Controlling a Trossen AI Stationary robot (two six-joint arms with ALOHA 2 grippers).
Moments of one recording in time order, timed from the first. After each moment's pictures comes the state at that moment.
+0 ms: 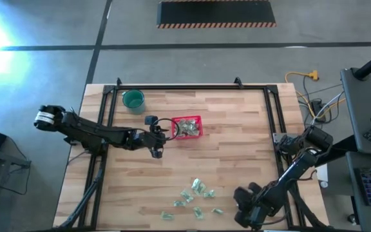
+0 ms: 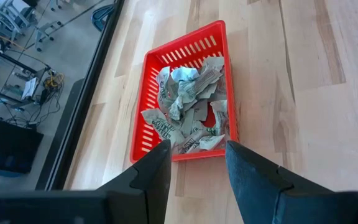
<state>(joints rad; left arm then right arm) -0.13 1.28 0.63 -0.01 -0.55 0.22 0.93 1.81 1.01 -0.51 0.20 1.53</state>
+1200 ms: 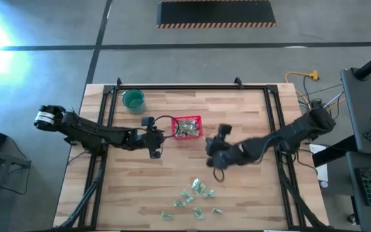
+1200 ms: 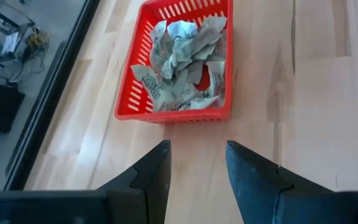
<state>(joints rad) -0.13 1.28 0.63 -0.14 -0.55 0.03 0.32 1.57 1.01 -0.34 0.86 0.14</state>
